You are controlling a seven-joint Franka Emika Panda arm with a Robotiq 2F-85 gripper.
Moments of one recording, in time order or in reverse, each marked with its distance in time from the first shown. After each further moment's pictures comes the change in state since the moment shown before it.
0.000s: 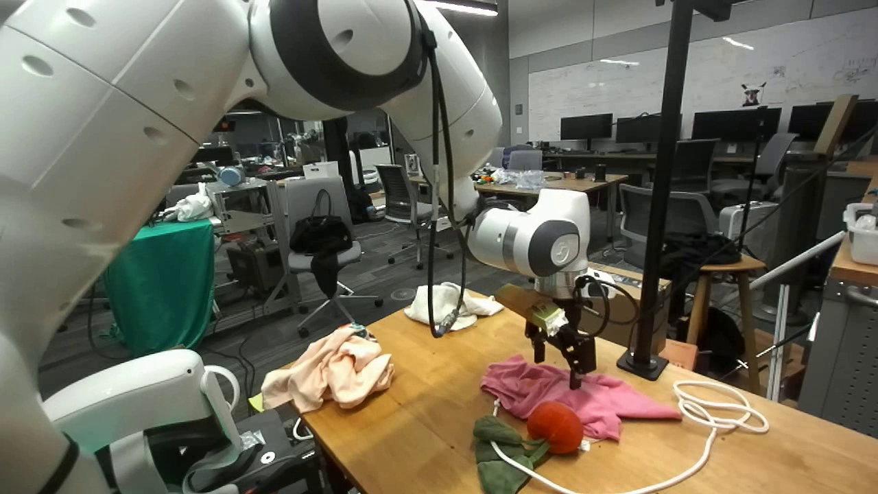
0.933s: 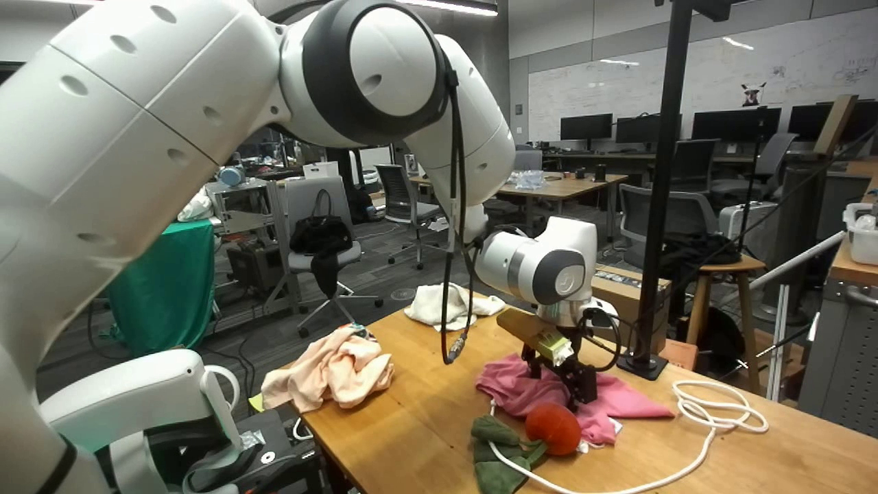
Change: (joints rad) arm -0.036 0.090 0.024 0.035 0.020 -0.004 -0.078
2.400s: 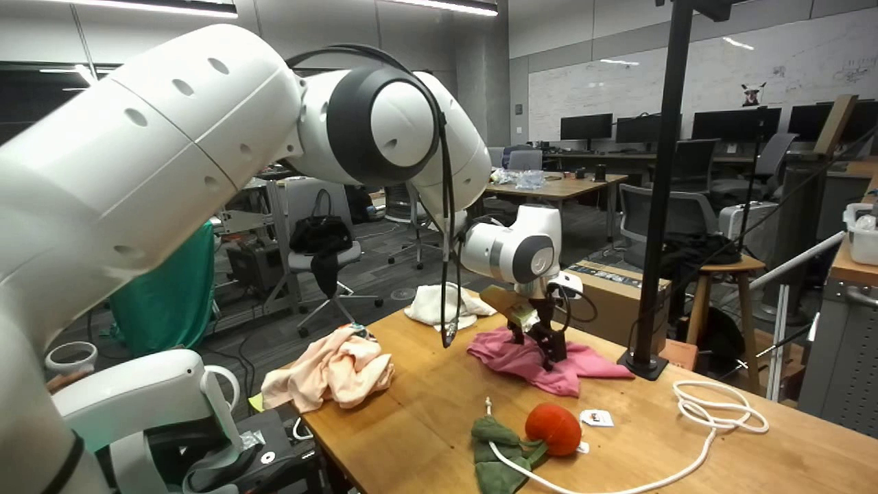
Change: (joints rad) arm 0.122 0.133 0.014 0.248 0.000 -0.018 0.166
